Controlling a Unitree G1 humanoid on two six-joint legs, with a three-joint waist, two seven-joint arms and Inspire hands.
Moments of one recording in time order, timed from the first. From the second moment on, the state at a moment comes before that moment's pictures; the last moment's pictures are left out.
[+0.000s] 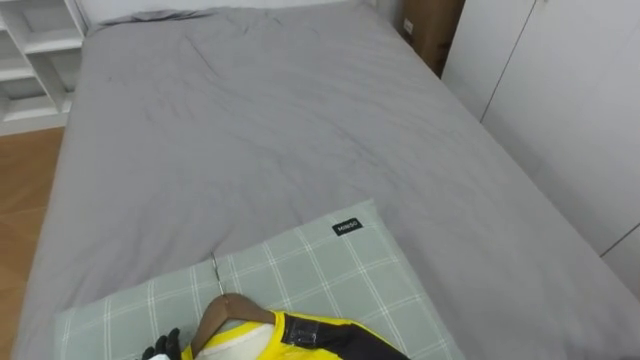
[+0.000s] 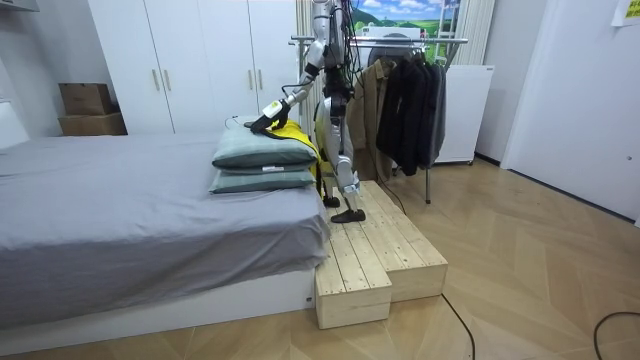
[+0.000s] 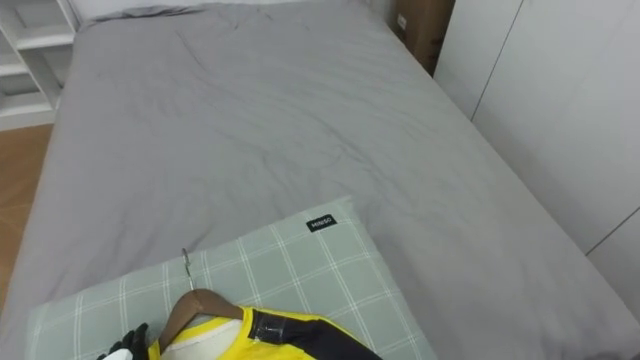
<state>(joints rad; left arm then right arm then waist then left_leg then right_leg) -0.12 0.18 -0.17 1.04 0.66 -0.01 0.53 -0.10 -0.26 0.24 1.38 0.50 0.01 0.15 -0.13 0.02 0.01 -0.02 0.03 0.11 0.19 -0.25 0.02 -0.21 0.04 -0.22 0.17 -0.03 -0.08</state>
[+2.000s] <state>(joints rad) -0.23 0.22 -0.12 1.16 0.58 -0.02 0.50 -0.13 -0.21 0.27 1.40 0.47 0.00 0.14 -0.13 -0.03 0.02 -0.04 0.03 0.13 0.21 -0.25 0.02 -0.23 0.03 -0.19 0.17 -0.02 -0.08</state>
